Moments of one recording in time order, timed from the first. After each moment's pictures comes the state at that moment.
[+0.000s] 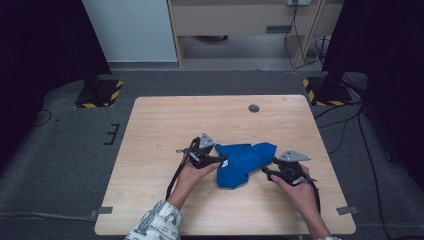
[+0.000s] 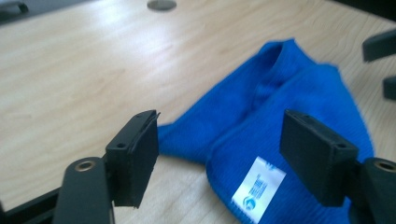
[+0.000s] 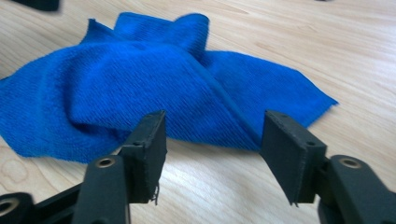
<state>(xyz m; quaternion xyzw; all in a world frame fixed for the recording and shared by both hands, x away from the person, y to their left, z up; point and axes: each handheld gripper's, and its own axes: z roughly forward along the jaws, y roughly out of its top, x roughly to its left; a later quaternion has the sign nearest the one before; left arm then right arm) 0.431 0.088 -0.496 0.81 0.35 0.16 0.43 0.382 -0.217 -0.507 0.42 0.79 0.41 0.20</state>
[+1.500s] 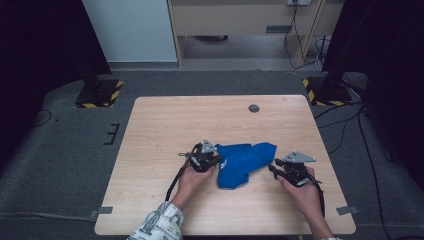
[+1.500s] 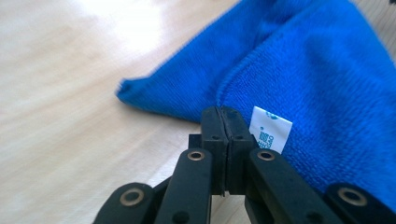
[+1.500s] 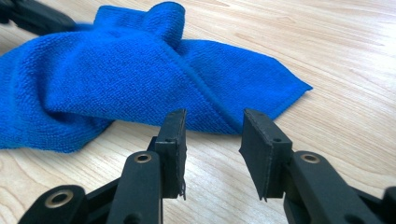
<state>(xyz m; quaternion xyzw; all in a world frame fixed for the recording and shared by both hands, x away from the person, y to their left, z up) 0.429 0.093 -0.514 0.83 0.34 0.14 0.41 0.379 -0.233 -0.511 0.44 0.78 0.40 0.21</state>
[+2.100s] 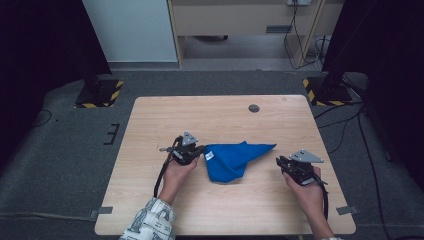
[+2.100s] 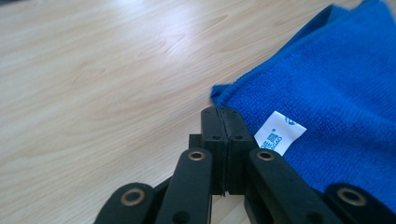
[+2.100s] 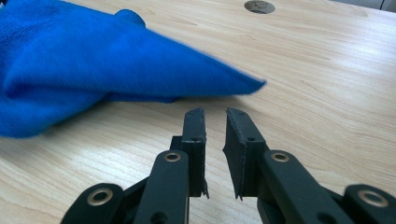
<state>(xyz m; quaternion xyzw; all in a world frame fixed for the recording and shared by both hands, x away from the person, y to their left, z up) 0.440 0.144 -0.500 0.81 0.40 0.17 0.40 0.378 -0.245 -0.502 0.46 0.75 0.40 0.25</state>
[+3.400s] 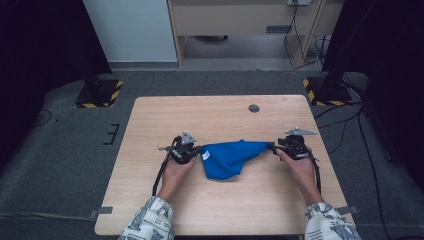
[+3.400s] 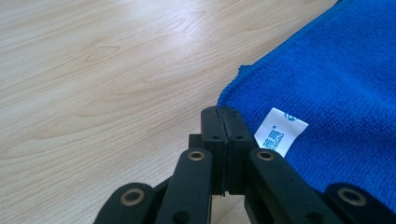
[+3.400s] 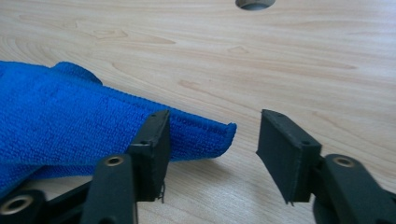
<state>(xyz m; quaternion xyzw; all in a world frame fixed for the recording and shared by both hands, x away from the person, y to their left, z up) 0.450 0.149 -0.513 0.81 0.41 0.17 0.39 0.465 -0.247 -0.510 0.51 0.74 0.42 0.17</state>
